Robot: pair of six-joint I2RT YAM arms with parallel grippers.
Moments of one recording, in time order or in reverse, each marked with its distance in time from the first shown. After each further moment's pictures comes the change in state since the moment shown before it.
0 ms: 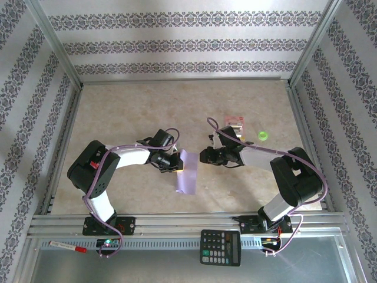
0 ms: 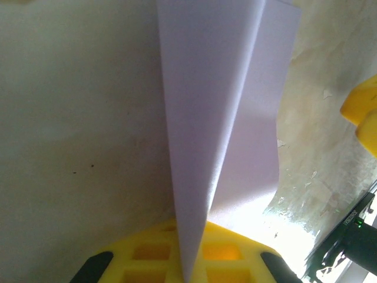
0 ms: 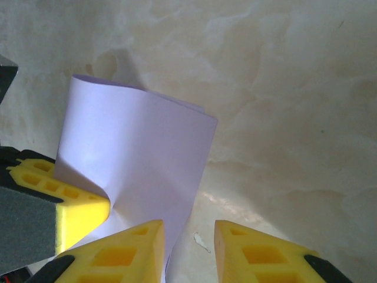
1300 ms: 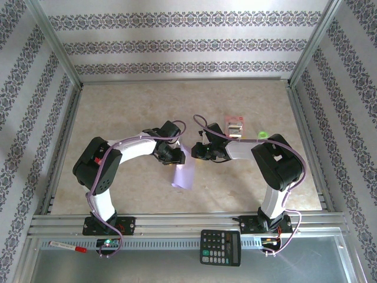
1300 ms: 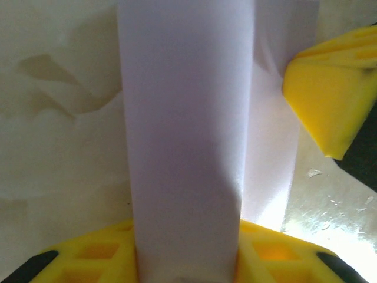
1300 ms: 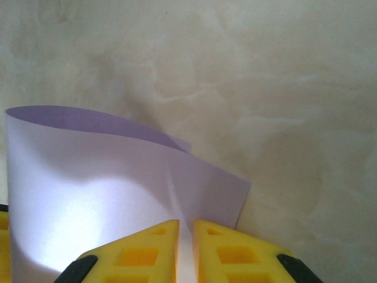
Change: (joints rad) left arm -0.023 0.058 0.229 -0.310 -0.208 0.163; right arm 0.082 0.221 0.153 0.098 0.116 0.065
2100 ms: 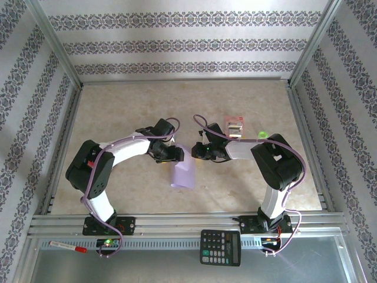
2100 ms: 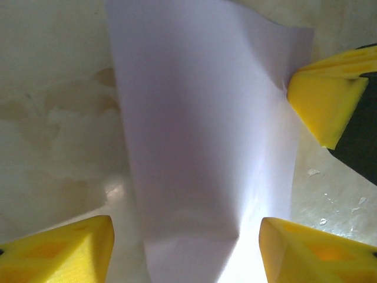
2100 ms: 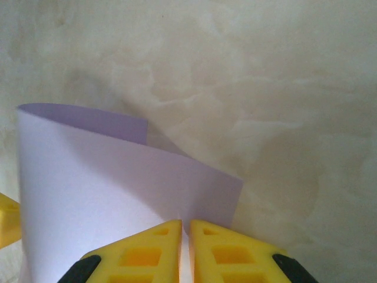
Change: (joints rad) left arm 0.048 -0.083 -0.040 -0.010 -0.027 0.013; right arm 0.001 0.008 0.000 0.009 0.006 0.008
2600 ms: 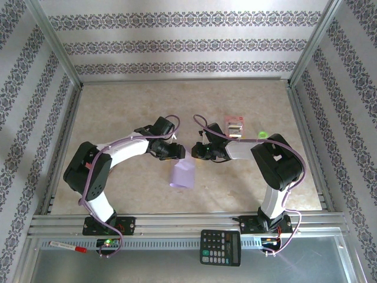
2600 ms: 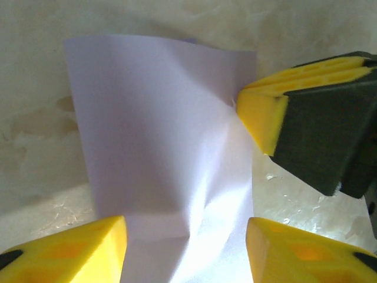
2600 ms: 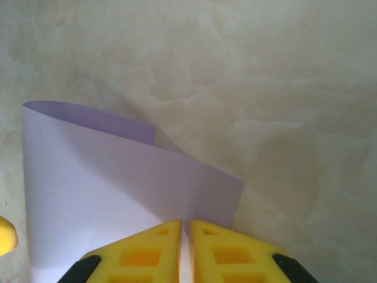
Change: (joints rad) left arm 0.000 -0.014 0.008 0.053 0.047 -0.003; right arm 0.000 0.000 0.000 0.000 0.000 0.000
